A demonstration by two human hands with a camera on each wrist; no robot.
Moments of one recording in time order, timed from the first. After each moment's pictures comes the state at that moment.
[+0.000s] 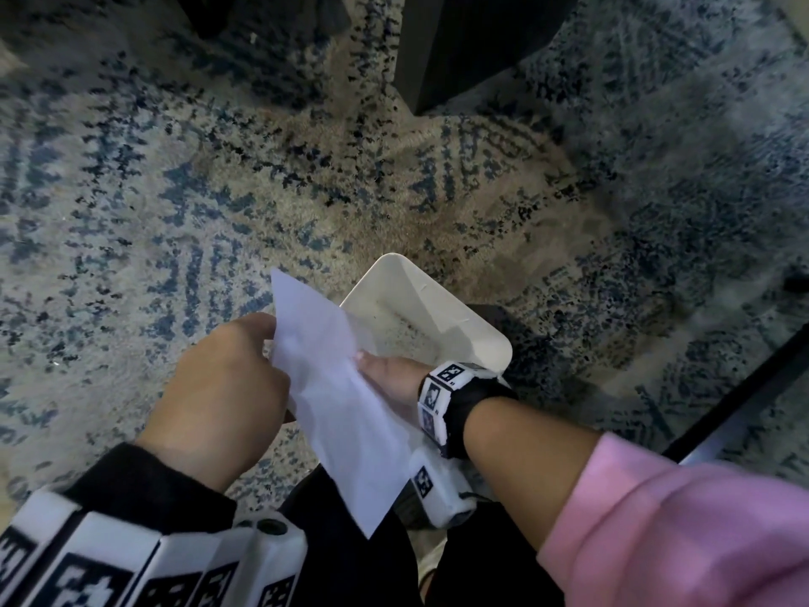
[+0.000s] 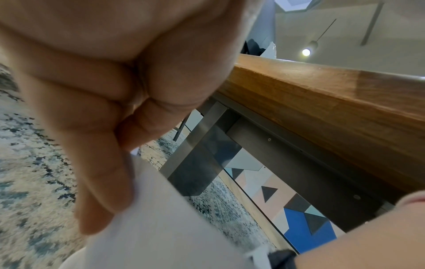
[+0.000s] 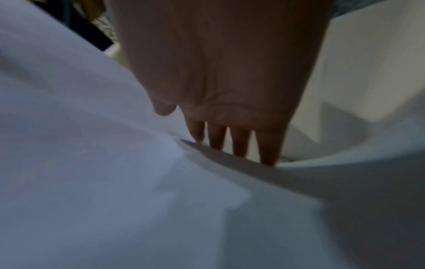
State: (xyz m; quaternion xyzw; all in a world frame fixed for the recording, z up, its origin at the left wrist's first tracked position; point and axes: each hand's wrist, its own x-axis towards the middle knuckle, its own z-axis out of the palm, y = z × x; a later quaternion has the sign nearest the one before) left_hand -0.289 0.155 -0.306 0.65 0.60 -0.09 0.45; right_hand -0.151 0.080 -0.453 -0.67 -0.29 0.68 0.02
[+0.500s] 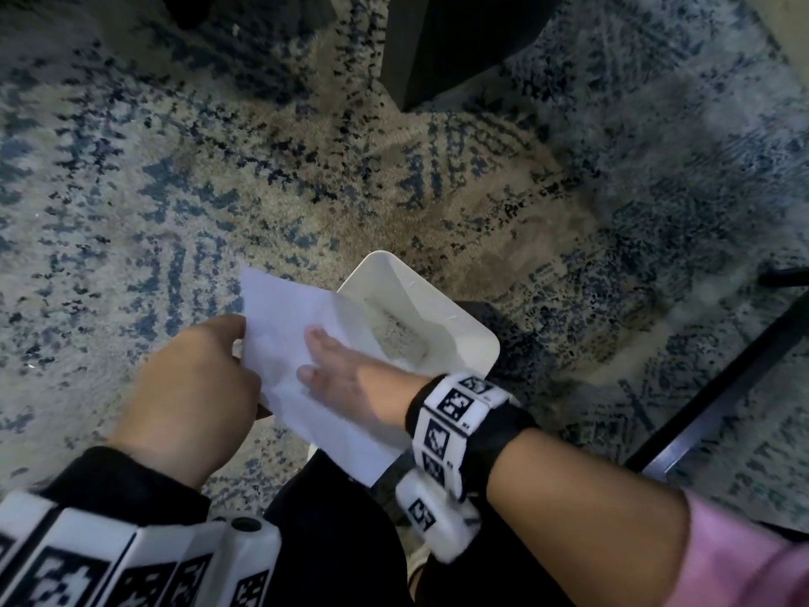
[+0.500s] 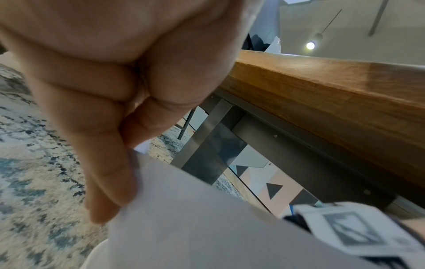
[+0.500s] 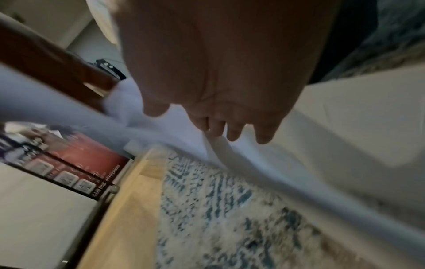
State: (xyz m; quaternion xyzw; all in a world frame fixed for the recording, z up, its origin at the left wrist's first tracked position) left_hand -0.296 0.159 -0.311 0.63 0.62 -0.07 0.46; right_hand -0.170 0.086 -0.401 -0.61 -0.46 0.63 0.10
